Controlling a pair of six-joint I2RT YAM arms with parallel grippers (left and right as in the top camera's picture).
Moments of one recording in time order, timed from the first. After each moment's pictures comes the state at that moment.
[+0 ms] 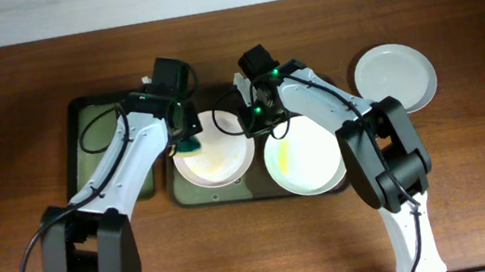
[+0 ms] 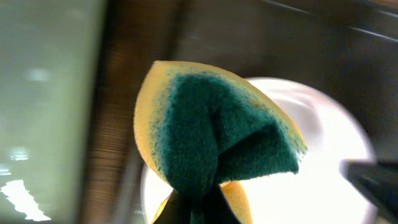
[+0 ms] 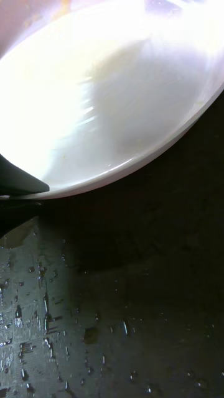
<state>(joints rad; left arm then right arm) -0.30 1.85 1.41 -0.79 -0.08 -0.48 0.44 2.26 1.70 -0.78 -0.35 0.15</state>
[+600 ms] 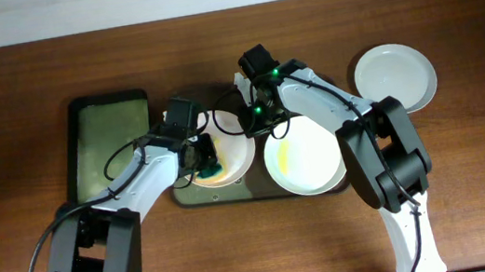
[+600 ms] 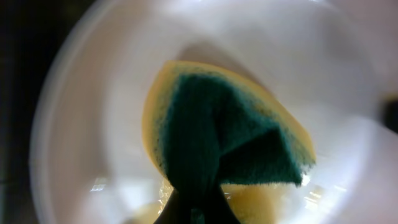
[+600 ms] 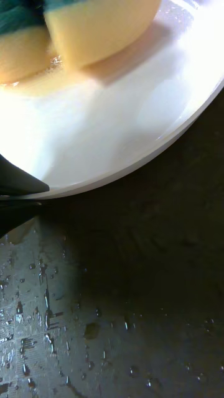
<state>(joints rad) -0.33 1.82 1.06 -0.46 0.00 -0.48 0.44 2.26 1.70 -0.78 -0.34 0.15</state>
